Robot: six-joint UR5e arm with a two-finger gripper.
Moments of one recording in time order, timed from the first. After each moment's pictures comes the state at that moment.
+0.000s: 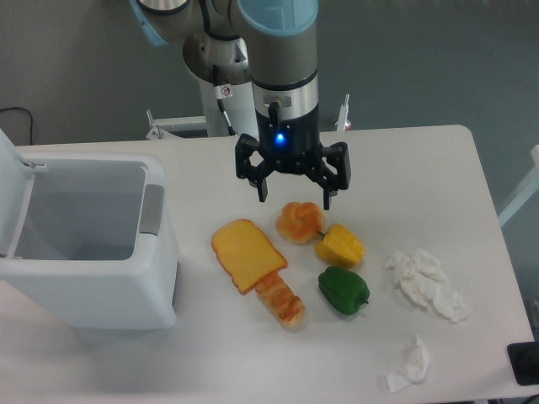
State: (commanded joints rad) arm 2.44 -1.71 -1.49 -1.20 1.56 0.68
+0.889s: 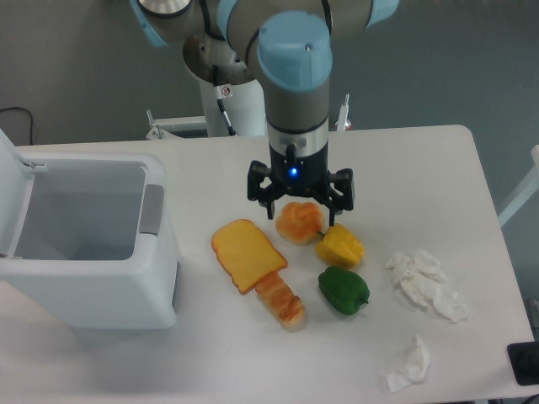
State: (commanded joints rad) arm 2.45 -1.83 -1.53 -1.20 1.56 0.53
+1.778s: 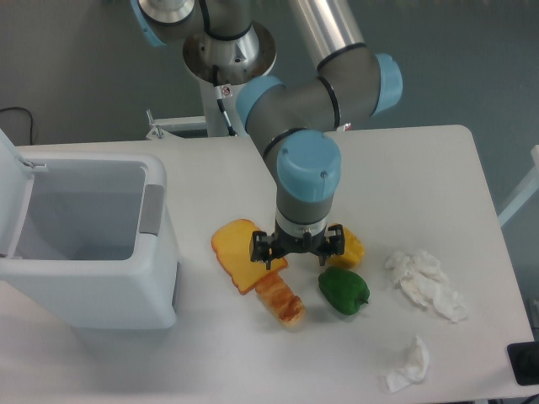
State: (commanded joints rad) arm 2.43 -2.03 -1.52 -1.14 1.54 0.23
